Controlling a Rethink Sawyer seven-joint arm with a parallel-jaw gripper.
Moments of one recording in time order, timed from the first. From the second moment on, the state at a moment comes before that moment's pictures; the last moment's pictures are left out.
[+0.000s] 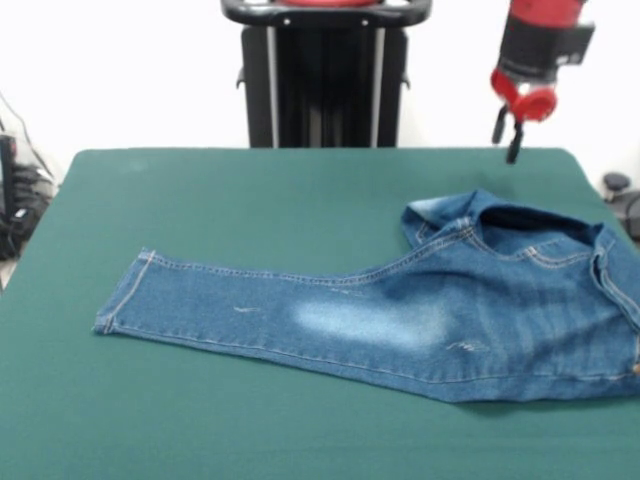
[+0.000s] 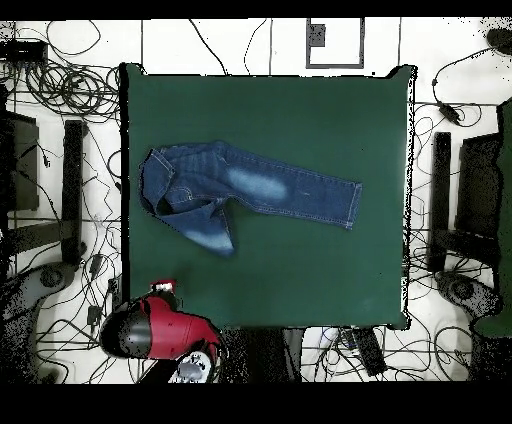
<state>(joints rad) 0.36 -0.62 -0.08 2.22 0.39 0.02 3.09</state>
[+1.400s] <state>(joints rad) 0.29 -0.81 -0.24 2.14 0.39 0.25 3.09</state>
